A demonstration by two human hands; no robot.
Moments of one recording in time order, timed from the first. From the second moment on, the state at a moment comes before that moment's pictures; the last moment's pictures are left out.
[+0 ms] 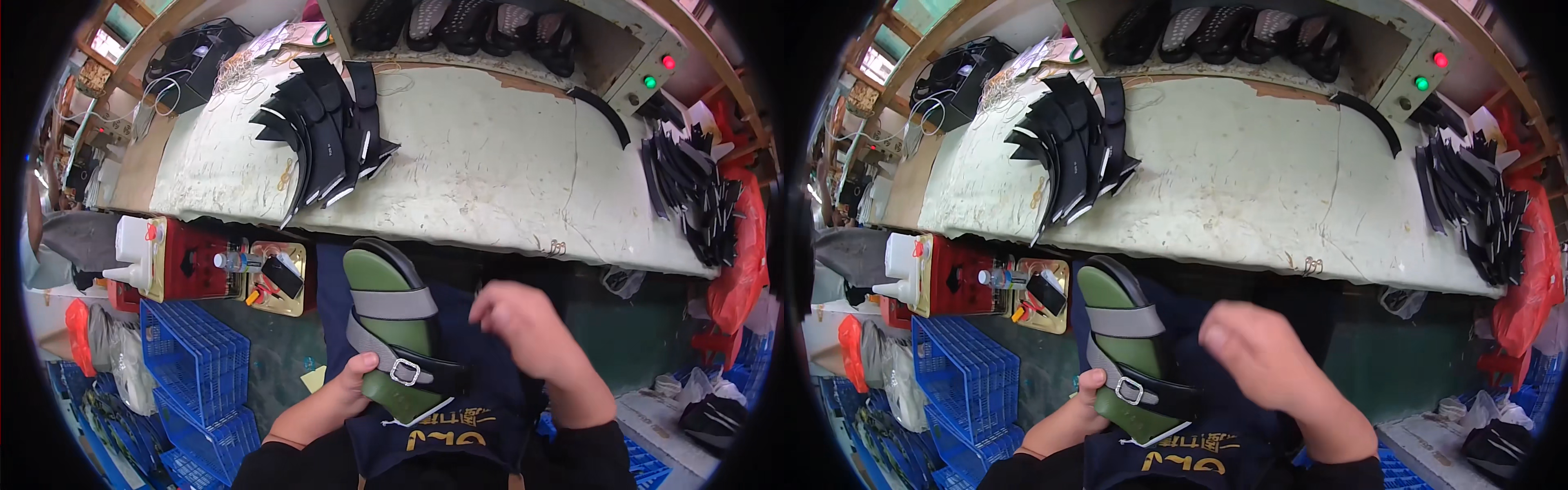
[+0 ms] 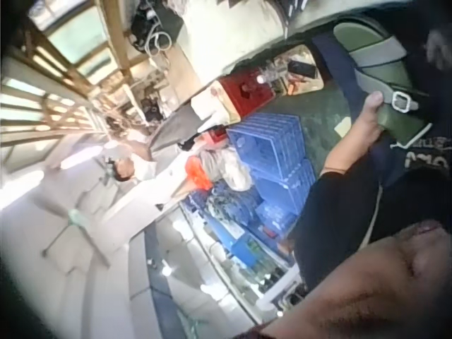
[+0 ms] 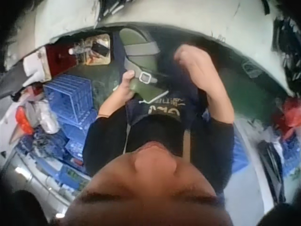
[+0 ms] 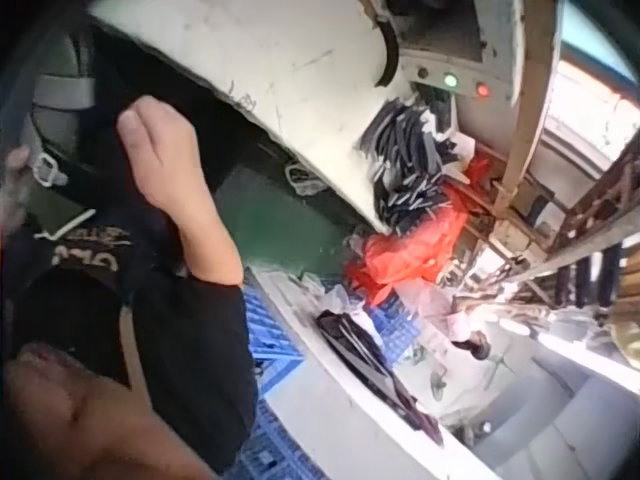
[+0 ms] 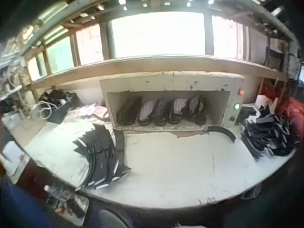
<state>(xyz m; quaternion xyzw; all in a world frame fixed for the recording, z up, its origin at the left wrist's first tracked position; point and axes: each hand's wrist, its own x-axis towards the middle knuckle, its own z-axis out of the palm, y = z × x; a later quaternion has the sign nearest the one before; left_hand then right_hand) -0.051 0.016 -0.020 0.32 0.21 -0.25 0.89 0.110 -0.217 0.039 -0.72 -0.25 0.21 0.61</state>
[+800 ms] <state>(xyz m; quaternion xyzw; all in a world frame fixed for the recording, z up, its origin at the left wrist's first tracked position) -0.052 -0.001 -0.065 0.16 0.00 -0.17 0.97 0.015 -0.226 0.004 -0.60 -0.30 0.35 0.65</state>
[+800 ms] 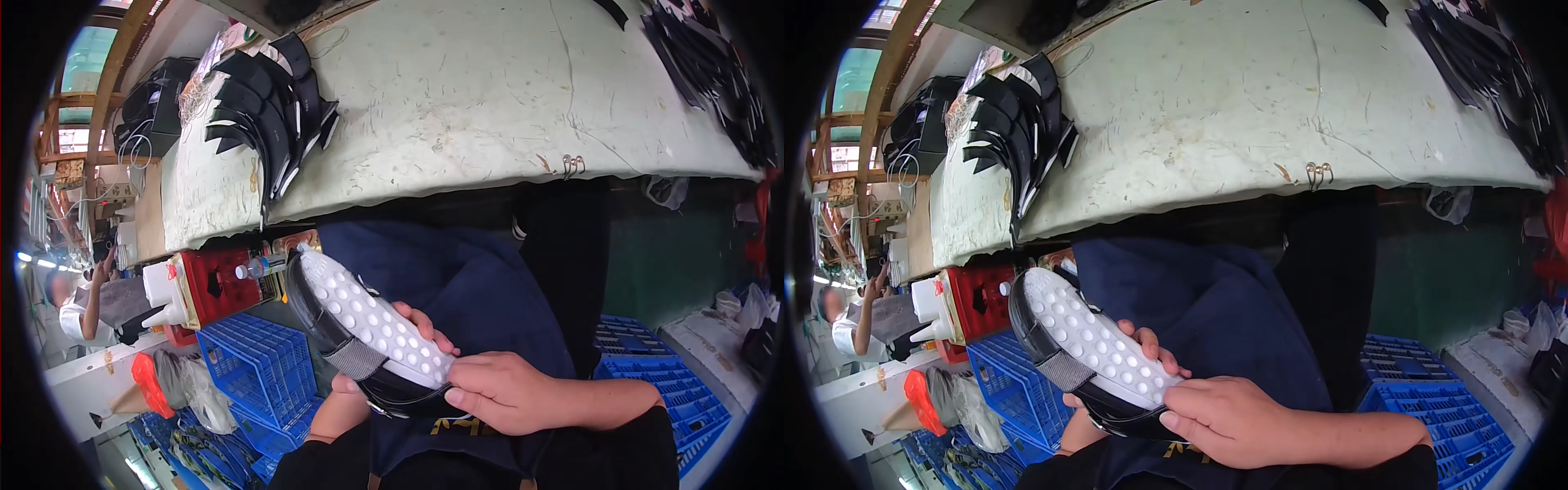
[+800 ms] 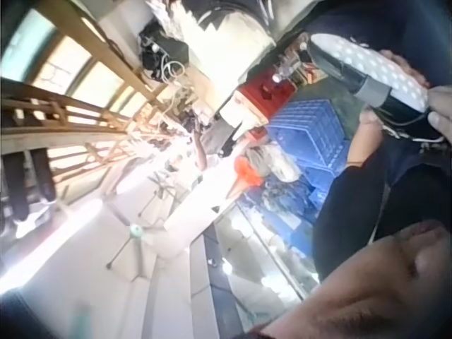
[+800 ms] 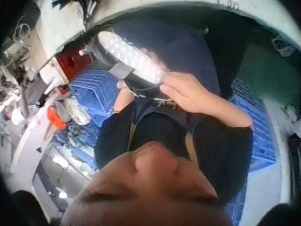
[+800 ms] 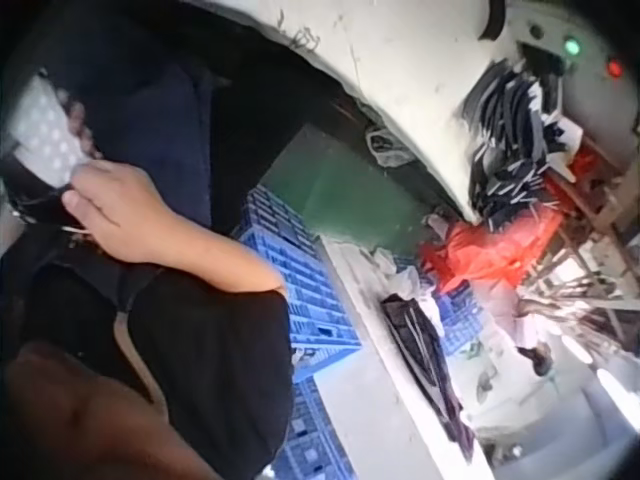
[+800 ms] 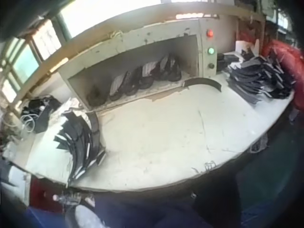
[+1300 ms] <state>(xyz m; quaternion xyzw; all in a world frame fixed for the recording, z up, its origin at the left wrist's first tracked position) -0.045 -0.011 -0.054 0.17 0.06 -0.18 0.97 0.031 -0.230 0.009 -0.59 -0.29 0.42 0.63</state>
